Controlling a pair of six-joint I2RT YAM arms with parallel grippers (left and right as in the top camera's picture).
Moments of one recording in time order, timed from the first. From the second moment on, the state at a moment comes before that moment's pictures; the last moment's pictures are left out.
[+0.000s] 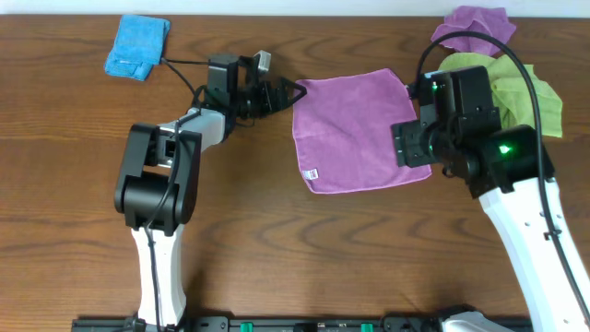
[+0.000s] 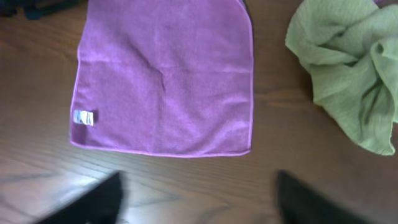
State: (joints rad) left arm -0.20 2.26 1.35 0.28 0.88 -0.64; right arm 0.26 1.35 1.41 -1.08 0.09 0.03
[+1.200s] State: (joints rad) left arm -0.40 2.26 1.68 -0.30 0.32 -0.25; right arm 0.05 1.68 1.40 -1.04 0.09 0.02
